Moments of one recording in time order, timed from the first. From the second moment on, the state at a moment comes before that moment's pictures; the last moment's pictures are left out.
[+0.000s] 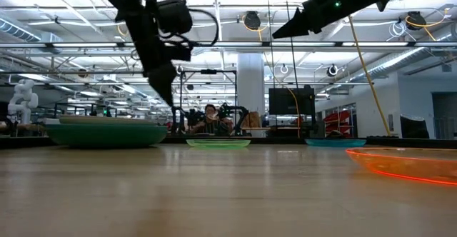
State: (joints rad) left arm 0.39 1.54 1.04 -0.59 -0.27 0.13; right arm -0.28 1.08 0.71 0.10 0.14 -0.37
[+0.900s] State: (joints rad) left arm 0.24 1.80 1.04 -0.07 -0.06 0.15; right arm -0.38 1.07 0.71 0.21 -0.01 -0.43
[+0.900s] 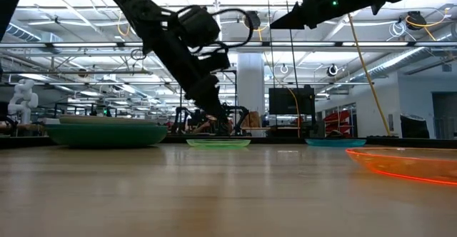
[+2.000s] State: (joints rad) left arm 0.25 1.94 1.04 -0.02 -0.16 0.18; right arm -0.38 1.07 0.71 0.18 0.00 -0.44
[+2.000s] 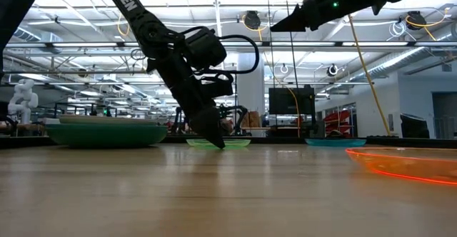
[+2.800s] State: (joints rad) left arm 0.24 1.95 1.04 -0.02 -0.16 0.17; right arm -0.38 1.07 0.71 0.17 0.00 -0.44
